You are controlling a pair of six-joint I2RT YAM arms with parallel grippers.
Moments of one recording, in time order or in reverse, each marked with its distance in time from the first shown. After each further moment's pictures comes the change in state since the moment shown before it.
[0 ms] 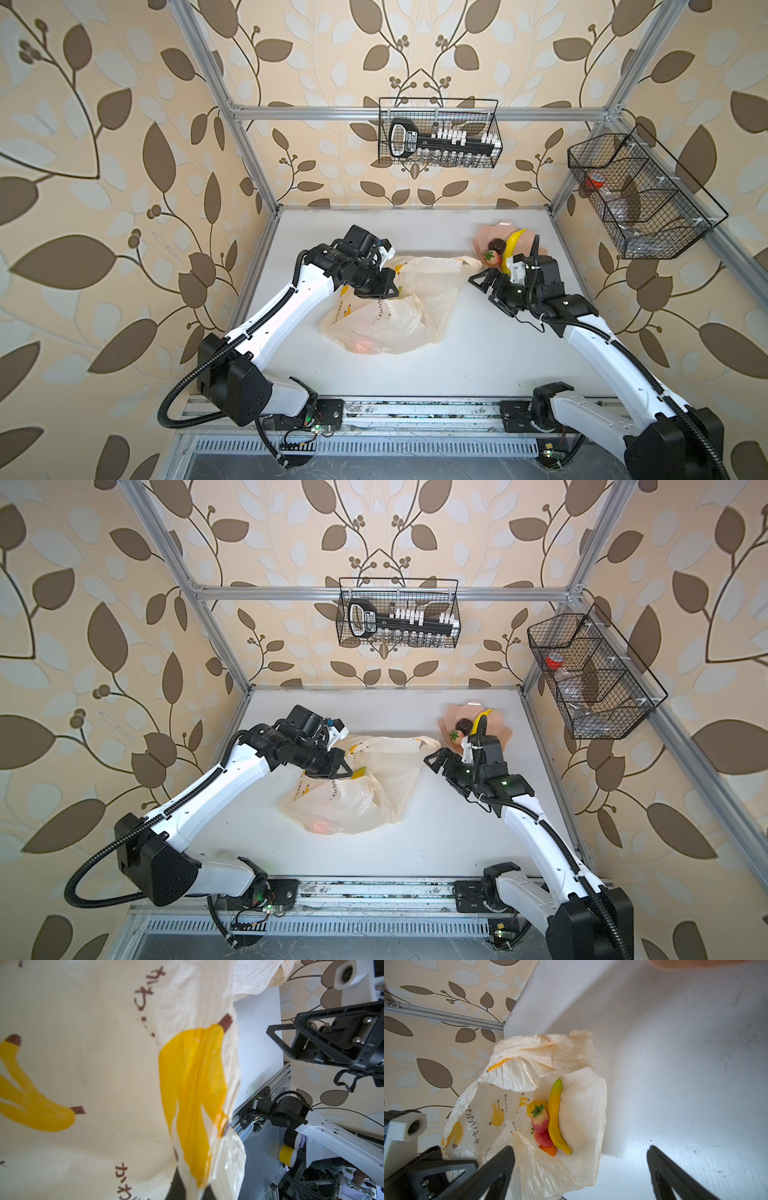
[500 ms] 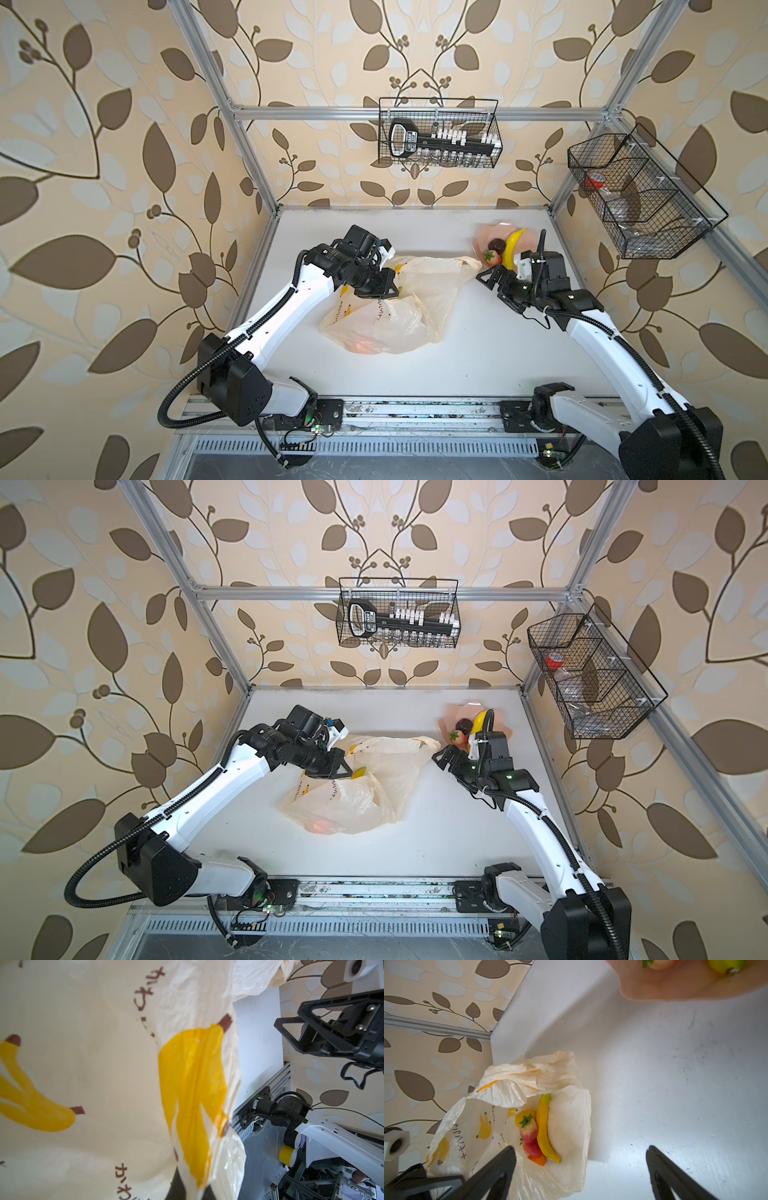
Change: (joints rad) left arm 0.000 0.000 0.000 0.000 0.001 0.000; right arm -0.067 0.036 0.062 -0.082 0.053 -0.078
